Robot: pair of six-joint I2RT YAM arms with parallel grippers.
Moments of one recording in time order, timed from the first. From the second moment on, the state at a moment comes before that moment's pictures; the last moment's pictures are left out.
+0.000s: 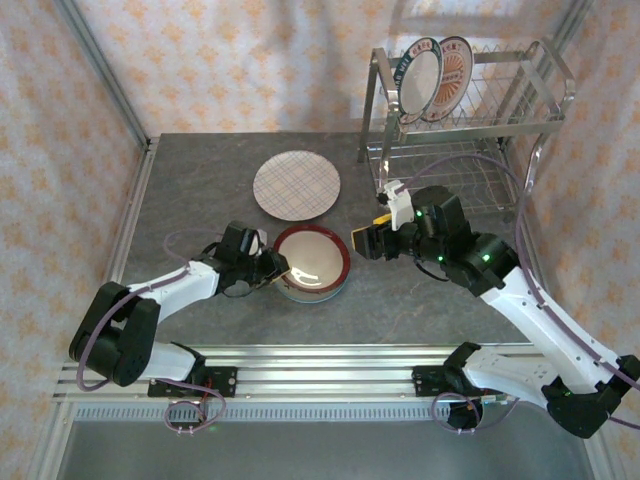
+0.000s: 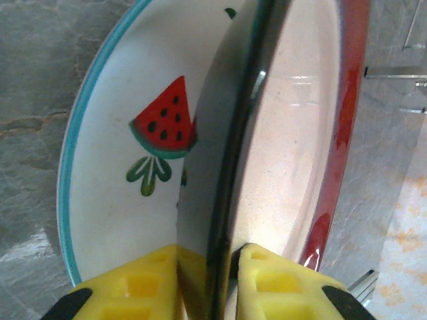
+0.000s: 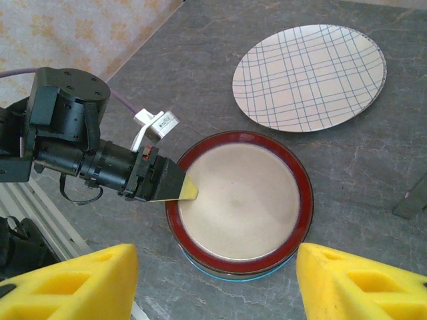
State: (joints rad) left arm -0.36 1.38 0.60 -0.13 0.44 -0.93; right arm 0.68 1.02 1.19 -0.73 -0.17 0.24
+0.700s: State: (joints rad) left arm -0.36 1.46 0.72 -0.38 0.39 -0.80; right arm 0.68 1.04 1.24 -0.73 -0.06 0.24
